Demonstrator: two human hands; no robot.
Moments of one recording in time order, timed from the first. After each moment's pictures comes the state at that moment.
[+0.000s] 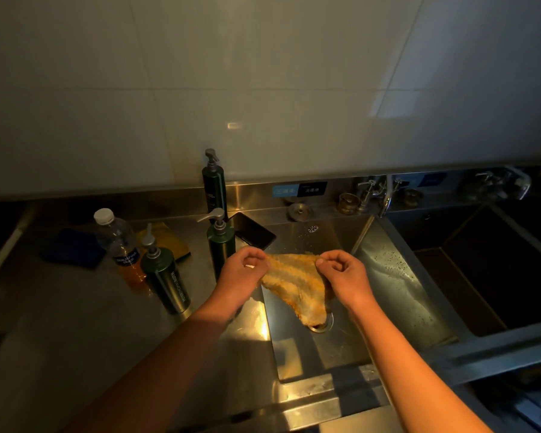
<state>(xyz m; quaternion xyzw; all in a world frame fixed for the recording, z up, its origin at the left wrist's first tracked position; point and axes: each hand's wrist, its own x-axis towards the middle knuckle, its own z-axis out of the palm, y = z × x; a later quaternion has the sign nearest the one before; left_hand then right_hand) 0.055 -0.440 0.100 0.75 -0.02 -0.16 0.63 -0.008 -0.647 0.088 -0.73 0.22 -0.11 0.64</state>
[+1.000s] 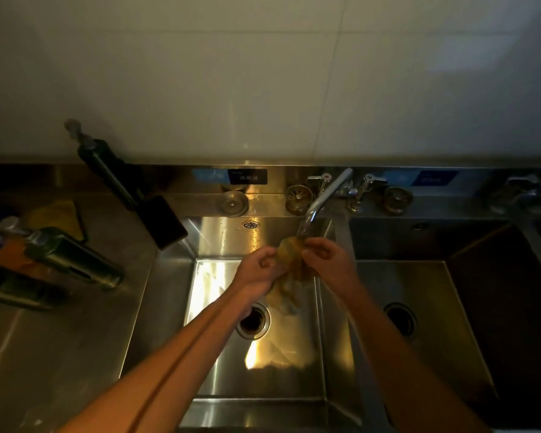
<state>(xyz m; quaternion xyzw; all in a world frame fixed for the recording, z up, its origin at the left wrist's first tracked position) 0.098 -0.772 0.042 0.69 0.09 -0.23 0.68 0.092 -0.947 0.024 -0.71 0.15 0.07 0.69</state>
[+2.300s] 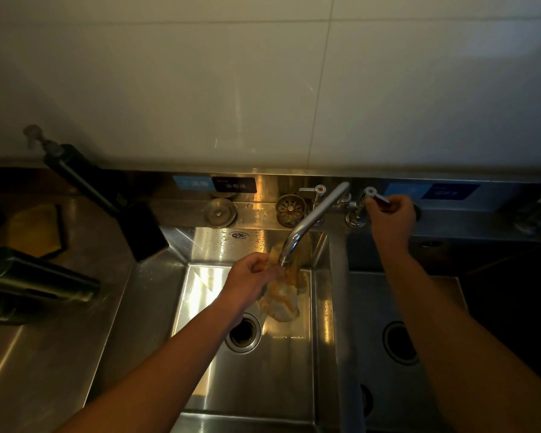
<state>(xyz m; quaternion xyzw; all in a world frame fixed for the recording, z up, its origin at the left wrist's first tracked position) 0.143 -0.808 0.020 0.68 0.17 -0.23 0.67 0.226 -1.088 0.003 -0.76 0.27 -0.15 0.58</state>
